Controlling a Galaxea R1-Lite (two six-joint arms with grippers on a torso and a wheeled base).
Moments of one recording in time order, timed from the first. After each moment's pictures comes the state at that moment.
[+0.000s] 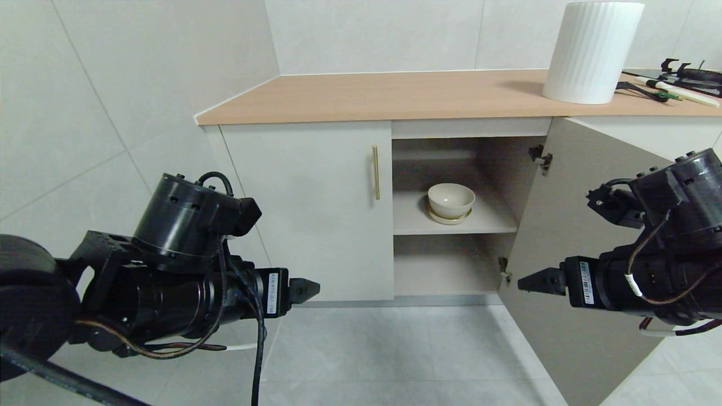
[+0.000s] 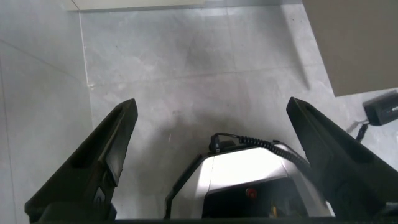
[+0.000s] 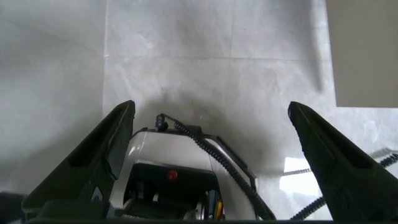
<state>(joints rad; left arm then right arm) -0.56 1.56 -0.91 0.11 0.19 -0.42 0.54 1.46 -0.98 0.29 -0.14 0.48</state>
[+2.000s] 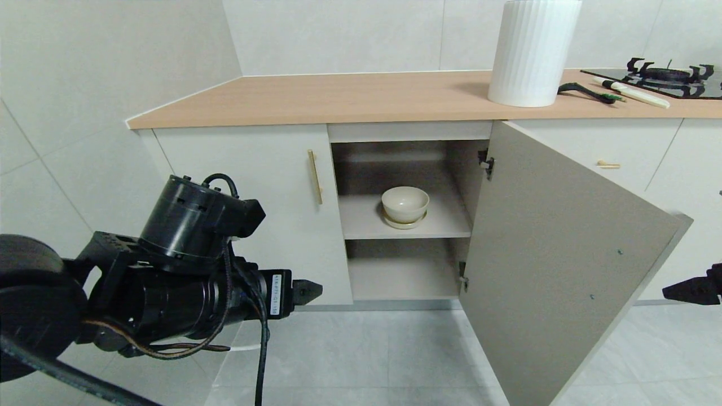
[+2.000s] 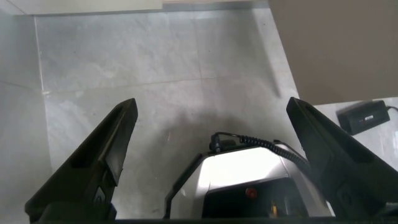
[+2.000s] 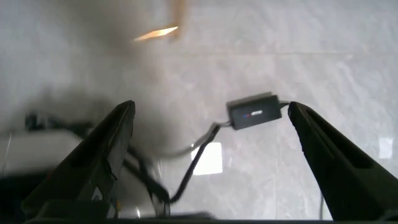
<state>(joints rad) -0.56 1.57 -0.91 0.11 0.19 -0.42 0.07 1.27 -1.00 0.54 -0.23 0.03</state>
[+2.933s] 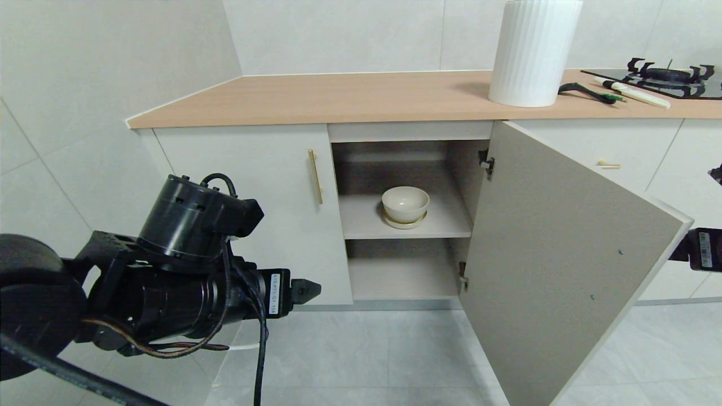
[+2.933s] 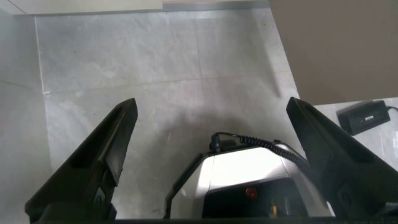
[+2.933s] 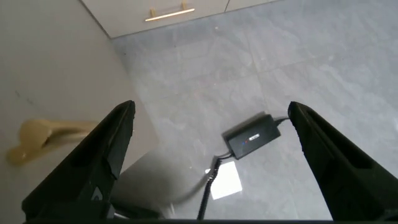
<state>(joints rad) -0.56 1.57 -0.91 0.11 0.19 -0.42 -0.08 1.44 -1.00 0.27 -0.23 0.08</state>
